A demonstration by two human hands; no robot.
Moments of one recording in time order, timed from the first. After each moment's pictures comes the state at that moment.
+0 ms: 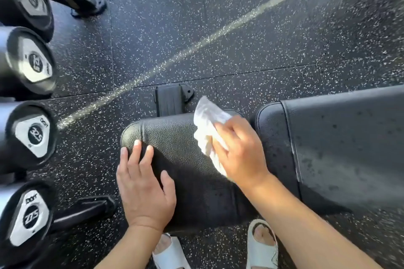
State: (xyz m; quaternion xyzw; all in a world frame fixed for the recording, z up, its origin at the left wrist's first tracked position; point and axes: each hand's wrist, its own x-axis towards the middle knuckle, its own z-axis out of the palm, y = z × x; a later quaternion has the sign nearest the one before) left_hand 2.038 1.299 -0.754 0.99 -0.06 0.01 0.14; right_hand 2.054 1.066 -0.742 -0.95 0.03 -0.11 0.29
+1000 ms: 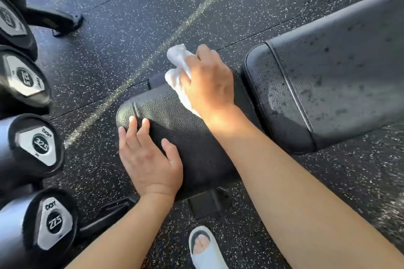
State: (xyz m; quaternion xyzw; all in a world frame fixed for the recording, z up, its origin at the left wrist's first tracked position) left_hand 2.035 1.296 -0.751 0.99 -0.07 0.03 0.14; right_hand 2.102 1.110 -0.731 -0.94 0.20 -0.17 0.21
